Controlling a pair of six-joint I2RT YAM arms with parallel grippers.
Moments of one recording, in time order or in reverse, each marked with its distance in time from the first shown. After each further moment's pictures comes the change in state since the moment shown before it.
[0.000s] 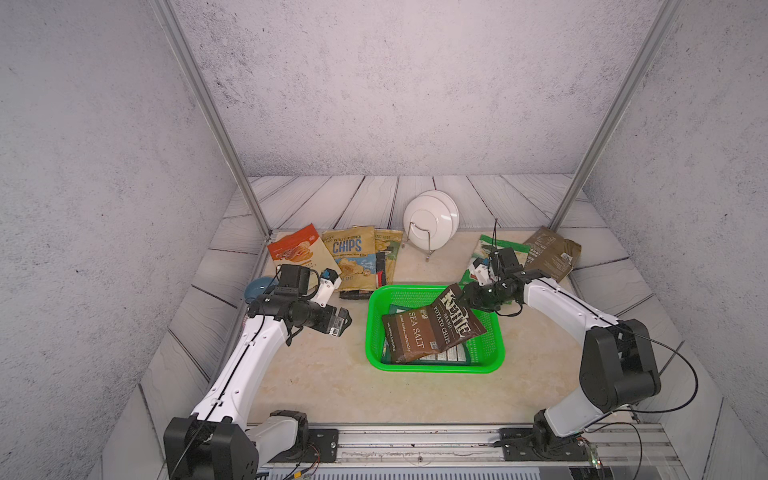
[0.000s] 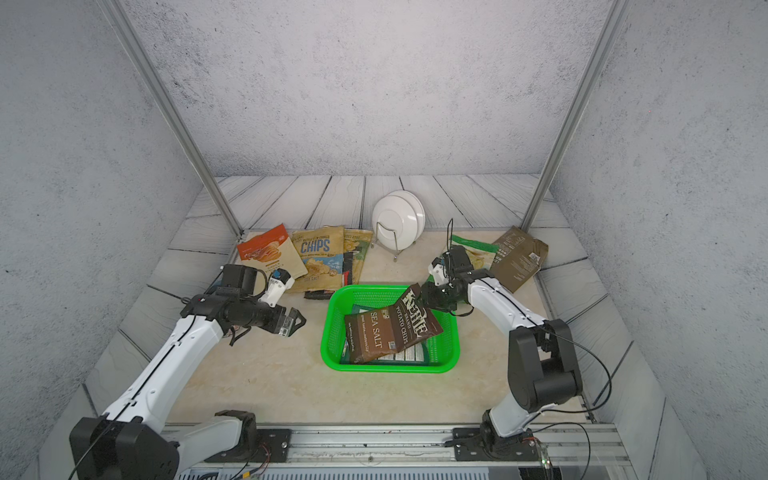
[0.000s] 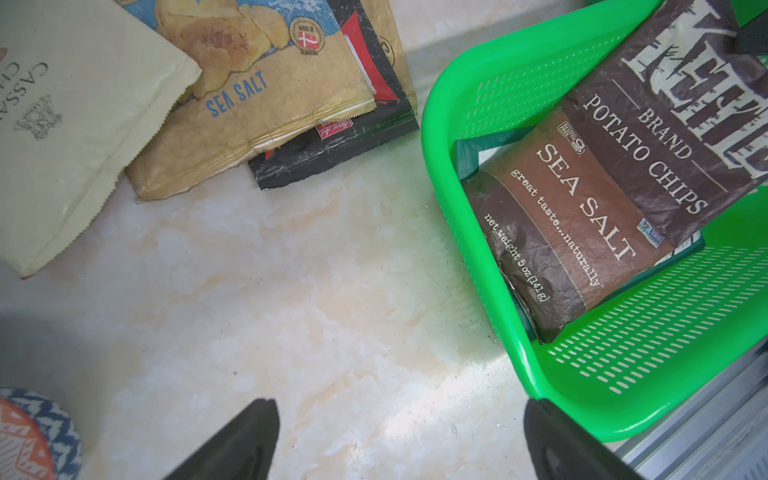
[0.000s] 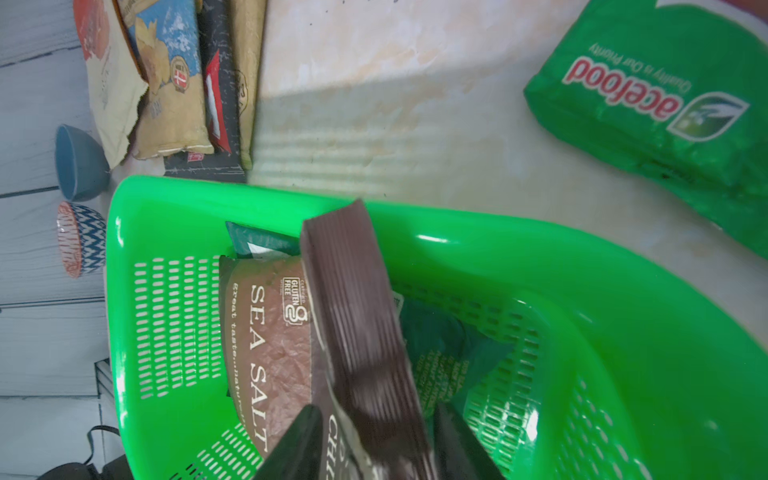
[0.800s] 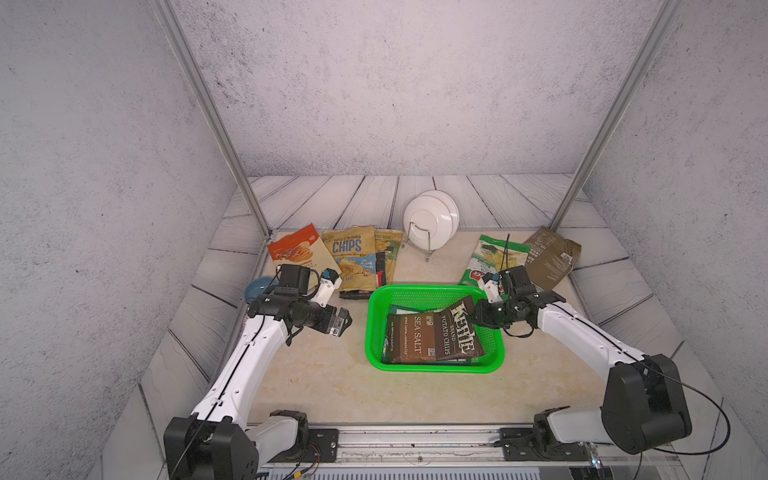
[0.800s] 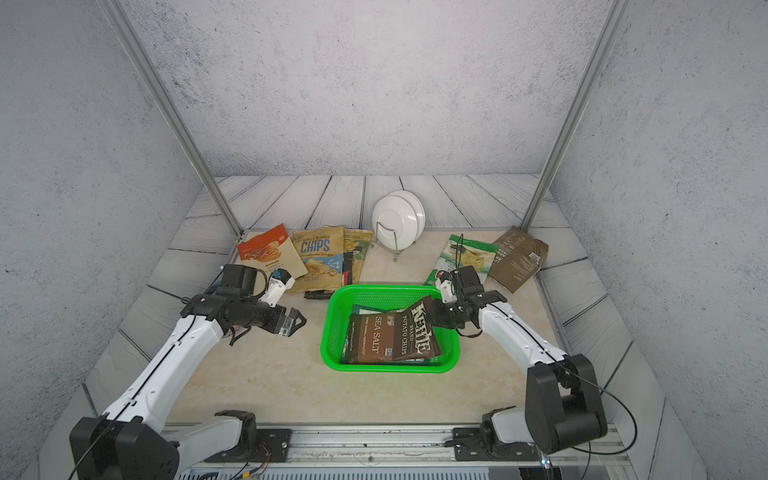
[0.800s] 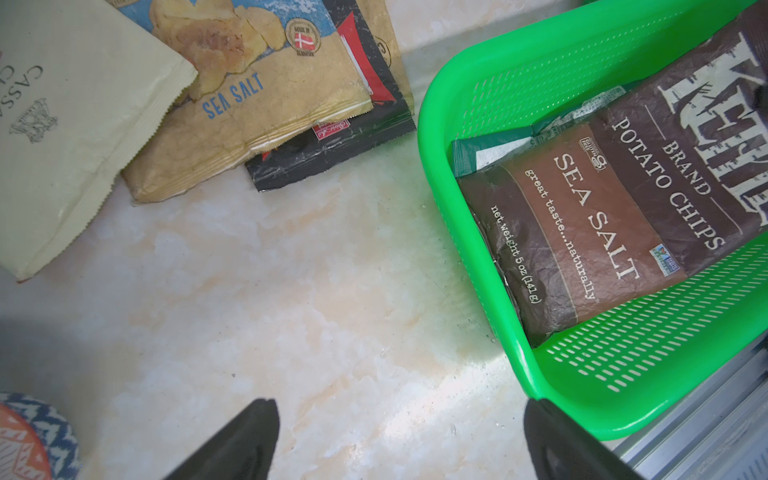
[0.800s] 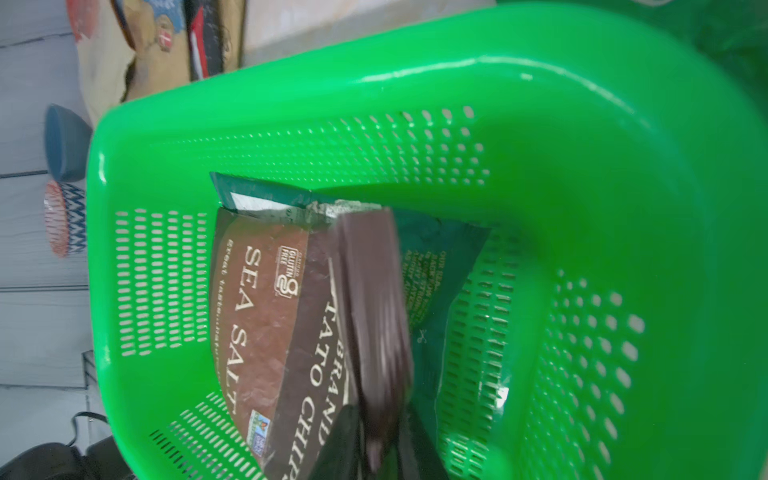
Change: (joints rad) left arm 0.000 0.001 0.000 0.000 0.006 0.005; right arm 0.000 -0.220 -0.226 0.011 0.037 0.053
